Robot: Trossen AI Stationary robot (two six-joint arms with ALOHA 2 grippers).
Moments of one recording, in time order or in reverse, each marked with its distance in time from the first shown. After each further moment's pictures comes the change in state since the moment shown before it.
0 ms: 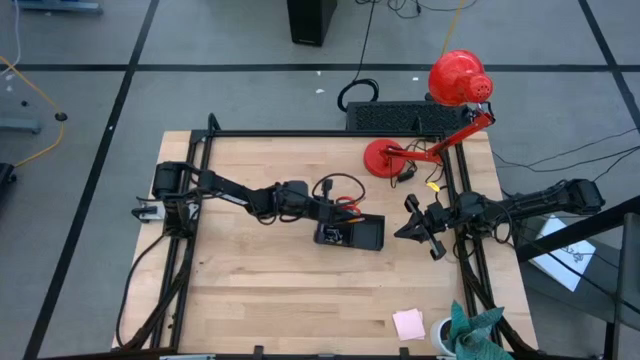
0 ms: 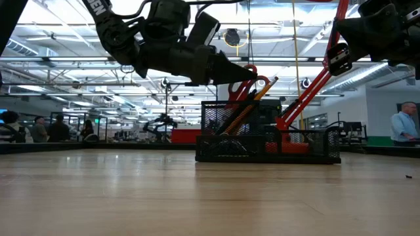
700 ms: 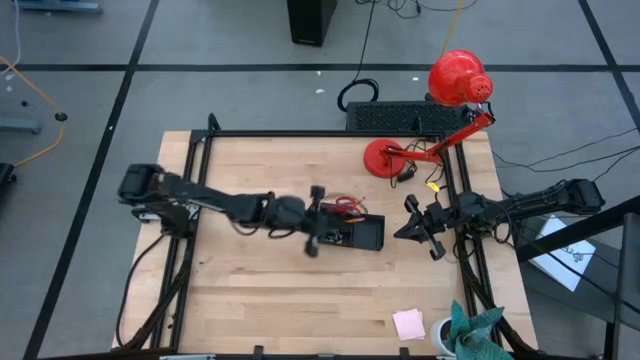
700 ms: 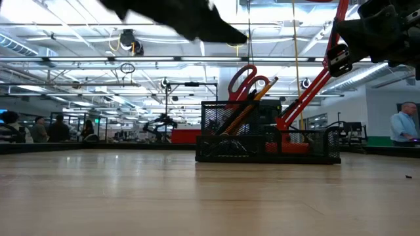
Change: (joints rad) left arm -0.188 -0.223 0.135 -0.516 -0.324 0.045; right arm 0.000 0.000 0.000 -0.016 -0.003 0.000
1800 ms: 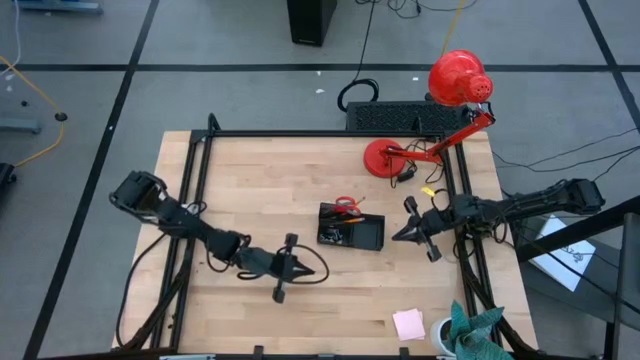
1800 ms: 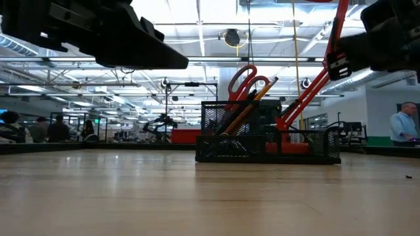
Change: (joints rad) left arm -0.334 0.004 -0.381 0.358 -0.120 -0.307; right arm 0.002 0.012 0.005 -0.103 -0.005 -0.163
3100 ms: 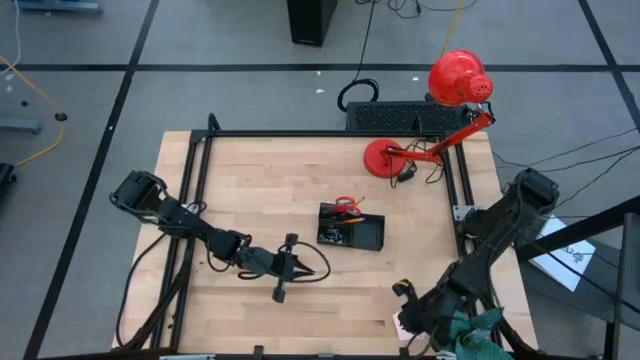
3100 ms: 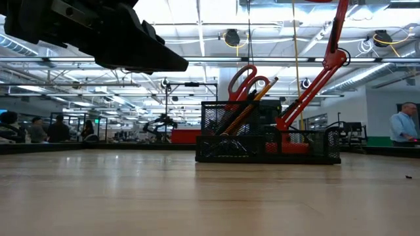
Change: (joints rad) left arm 0.010 0.000 0.004 -0.016 0.020 -0.074; right arm 0.798 0.912 0.899 -0.924 0.324 0.367
